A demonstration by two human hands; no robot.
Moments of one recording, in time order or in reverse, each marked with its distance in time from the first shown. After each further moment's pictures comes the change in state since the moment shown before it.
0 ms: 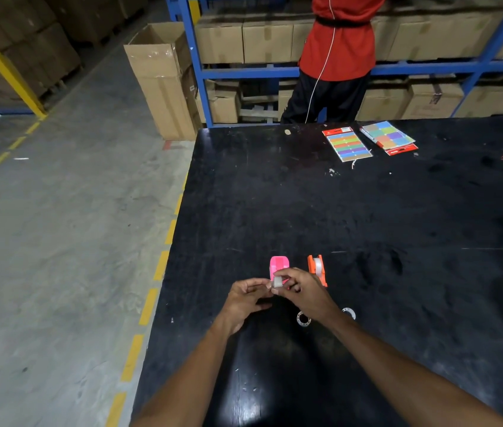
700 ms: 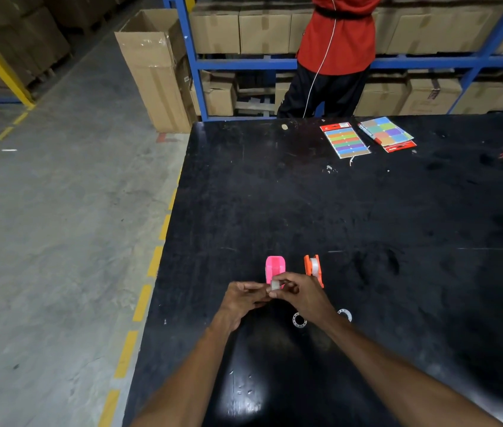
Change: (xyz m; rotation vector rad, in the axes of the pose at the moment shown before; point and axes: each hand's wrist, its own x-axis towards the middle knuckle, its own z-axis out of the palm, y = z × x) left_hand 0.021 -0.007 0.000 -0.011 0.015 -0.081; right_hand 0.001 0.004 -0.003 0.050 -0.016 0.072
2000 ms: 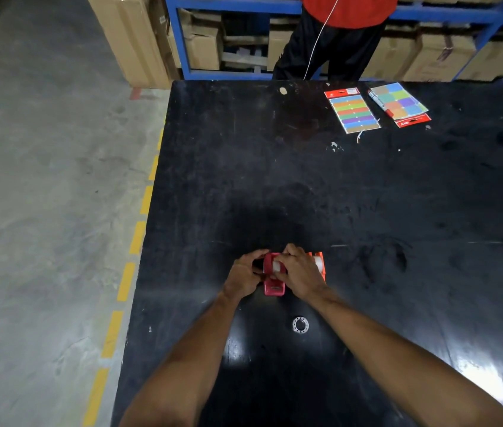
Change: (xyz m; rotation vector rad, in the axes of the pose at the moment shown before) left_hand 0.119 0.001 -0.015 0.645 -0.027 0.261; right_hand 0.097 0.034 0.008 -0.676 -0.082 0.063
